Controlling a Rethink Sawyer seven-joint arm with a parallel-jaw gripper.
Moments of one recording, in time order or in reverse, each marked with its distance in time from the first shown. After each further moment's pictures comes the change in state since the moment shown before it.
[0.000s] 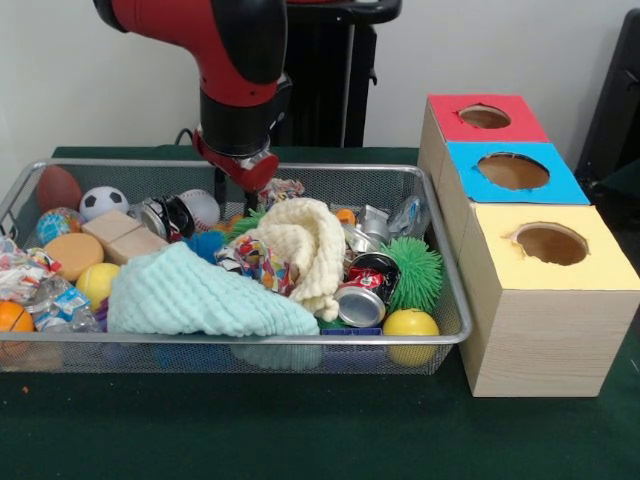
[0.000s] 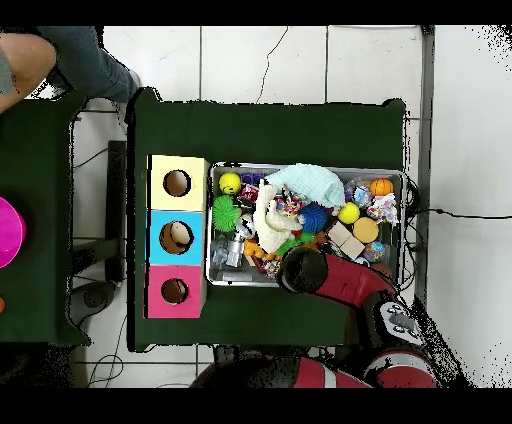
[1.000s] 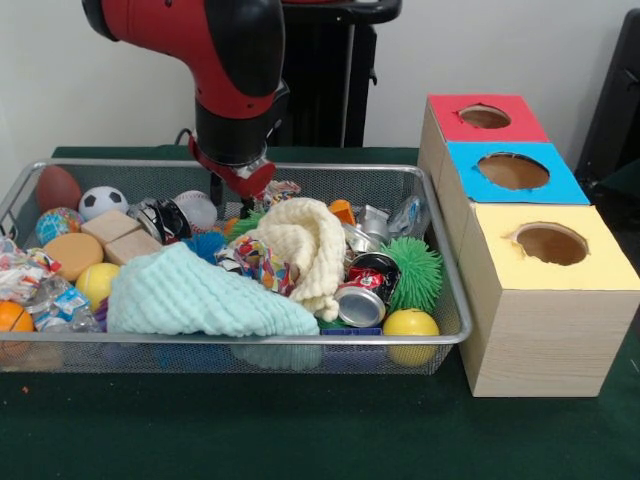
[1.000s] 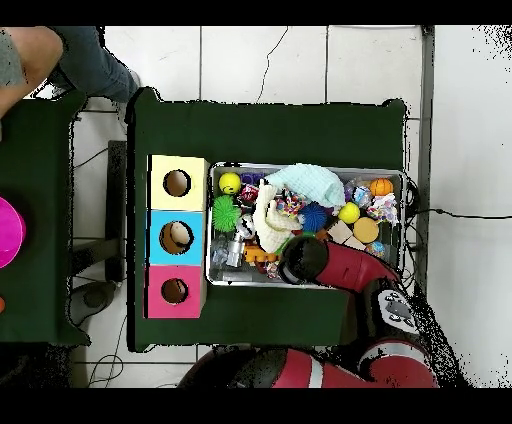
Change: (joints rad) arm 0.020 0.023 -0.013 -0.077 0.000 0.111 0.000
